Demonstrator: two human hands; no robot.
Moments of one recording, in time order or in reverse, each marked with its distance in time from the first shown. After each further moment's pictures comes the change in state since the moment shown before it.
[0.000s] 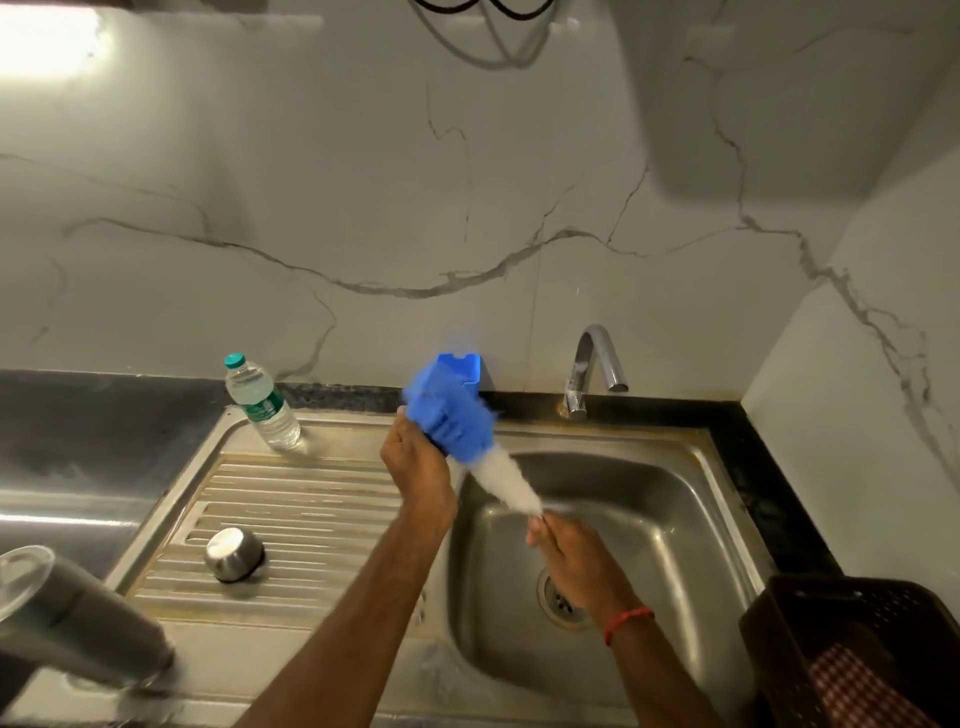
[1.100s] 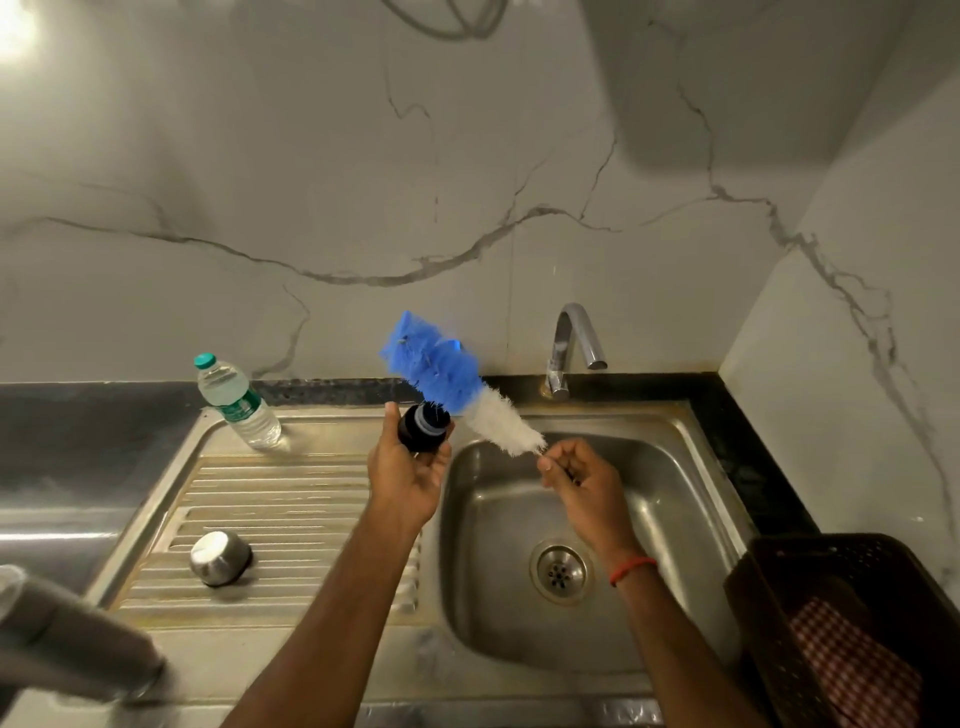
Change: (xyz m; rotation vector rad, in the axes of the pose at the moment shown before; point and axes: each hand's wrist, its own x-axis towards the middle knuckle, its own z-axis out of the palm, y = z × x) left_hand 0.005 0.006 -0.016 -0.219 -0.060 -0.535; right_hand 0.025 -0.003 -0.027 0.504 0.208 0.043
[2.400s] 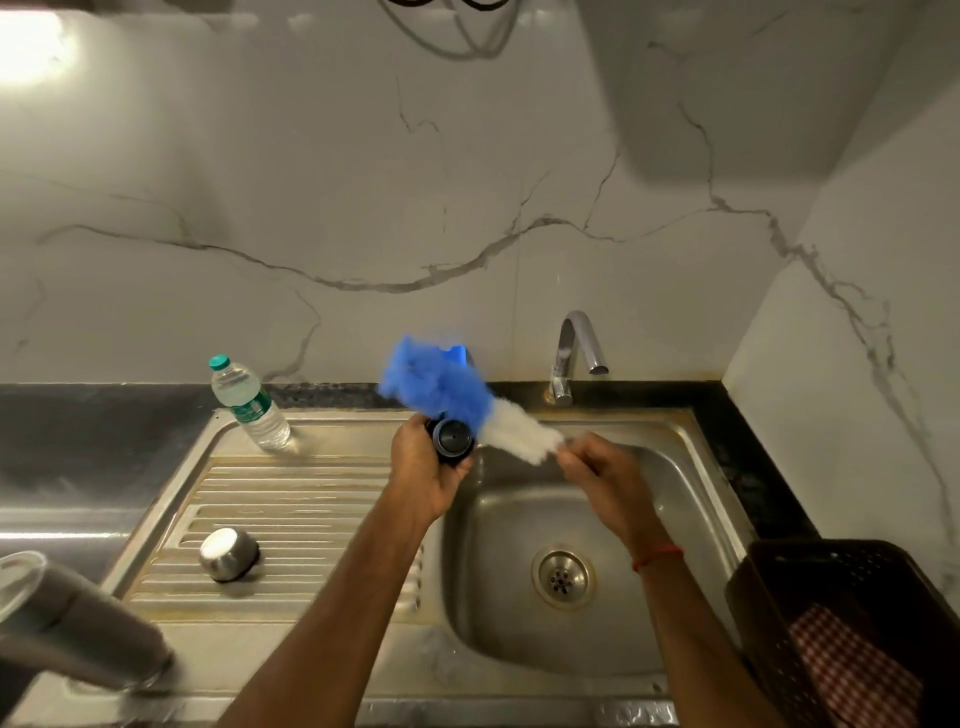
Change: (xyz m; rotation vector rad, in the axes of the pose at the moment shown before) left_hand -0.028 -0.001 0.025 0.163 -0.130 -0.028; right_hand 0.009 -0.016 -0.030 -0.166 -0.086 -0.168
